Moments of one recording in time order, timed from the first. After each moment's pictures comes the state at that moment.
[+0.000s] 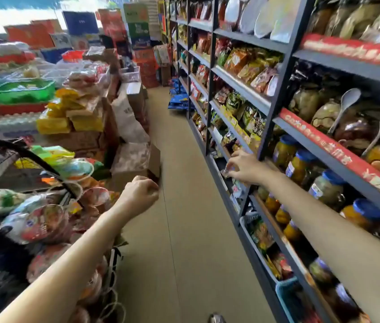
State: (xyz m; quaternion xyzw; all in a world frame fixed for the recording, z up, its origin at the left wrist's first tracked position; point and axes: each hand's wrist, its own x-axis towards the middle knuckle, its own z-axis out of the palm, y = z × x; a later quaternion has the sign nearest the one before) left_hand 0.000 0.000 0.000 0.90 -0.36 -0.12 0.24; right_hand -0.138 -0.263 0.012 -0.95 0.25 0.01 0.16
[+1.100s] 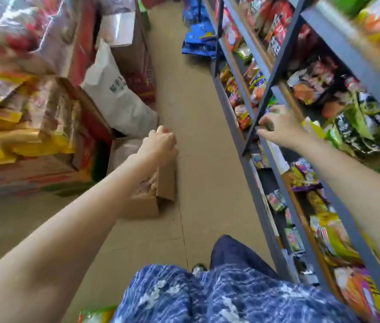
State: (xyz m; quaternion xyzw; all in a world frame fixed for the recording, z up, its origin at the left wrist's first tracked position) left_hand 0.735 -0.541 -0.089 0.90 -0.41 -0.15 0.00; right_hand 0.555 -0.791 -0.088 -0.92 0.32 -0.01 0.22
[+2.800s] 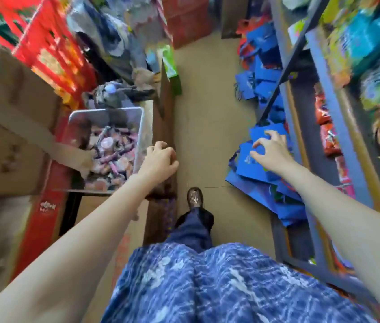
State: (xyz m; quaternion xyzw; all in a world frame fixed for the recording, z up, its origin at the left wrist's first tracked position) left_hand 2.116 -1.327 -0.181 0.94 -0.28 -0.19 0.08; right_hand 1.975 -1.585 -0.193 -0.90 0.31 0.06 0.30
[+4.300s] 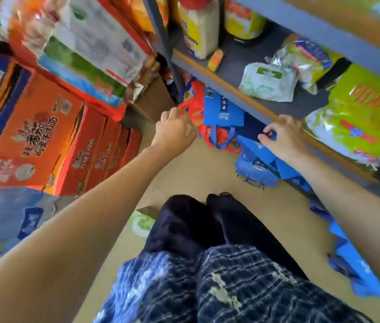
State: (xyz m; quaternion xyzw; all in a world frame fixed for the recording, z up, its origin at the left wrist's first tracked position) left_hand 2.973 -2.118 -0.198 0.72 -0.67 -0.19 -0.03; right_hand 2.715 -2.139 -0.254 -0.67 0.68 -0.06 0.30
